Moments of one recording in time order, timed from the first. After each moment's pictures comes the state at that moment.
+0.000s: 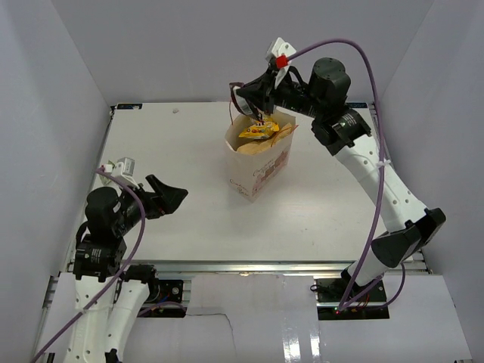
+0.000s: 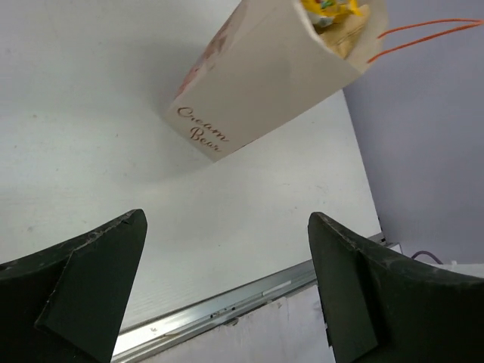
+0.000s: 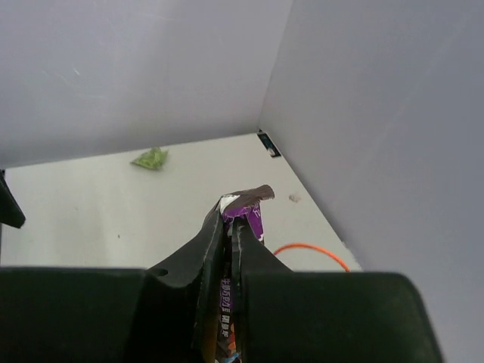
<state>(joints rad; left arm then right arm) -0.10 0.47 0.86 -0.64 0.42 -0.57 0.61 1.58 1.88 -0.18 -0.60 -0.14</state>
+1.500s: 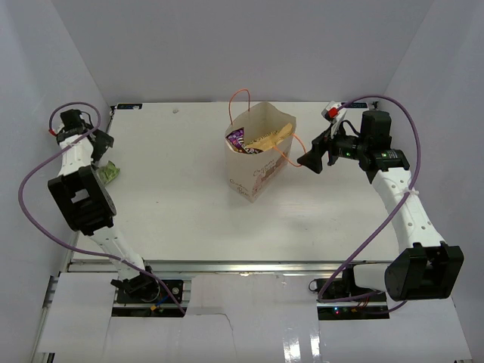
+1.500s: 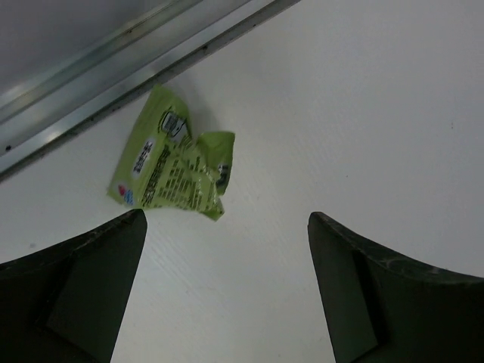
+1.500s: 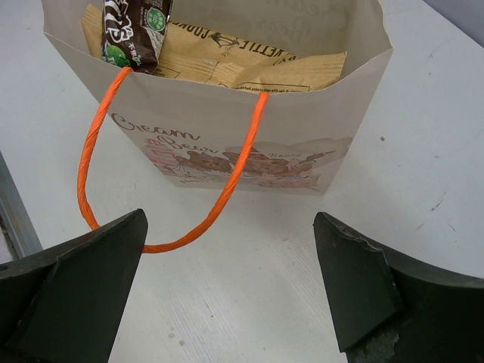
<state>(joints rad) 0.45 1.88 1.55 -0.62 -0.11 -0.65 0.09 1.26 1.18 -0.46 -0.85 -0.35</state>
